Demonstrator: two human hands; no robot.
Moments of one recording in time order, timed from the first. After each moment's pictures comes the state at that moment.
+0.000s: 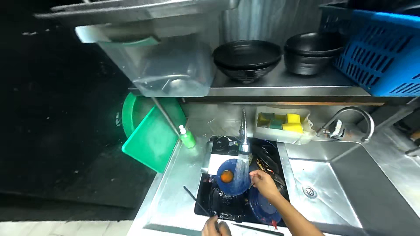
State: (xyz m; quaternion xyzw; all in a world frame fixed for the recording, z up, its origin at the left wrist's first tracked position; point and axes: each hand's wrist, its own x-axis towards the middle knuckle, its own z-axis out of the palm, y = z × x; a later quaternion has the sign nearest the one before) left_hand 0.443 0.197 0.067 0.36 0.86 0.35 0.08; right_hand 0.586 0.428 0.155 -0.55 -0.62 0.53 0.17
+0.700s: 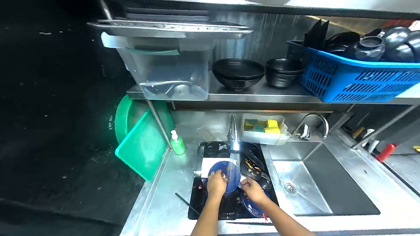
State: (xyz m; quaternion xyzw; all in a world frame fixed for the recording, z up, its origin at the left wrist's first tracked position) left_hand 0.383 0.376 0.139 0.51 0.80 0.11 0.29; right_hand 0.578 0.378 0.134 -0.62 -0.56 0.53 0.12
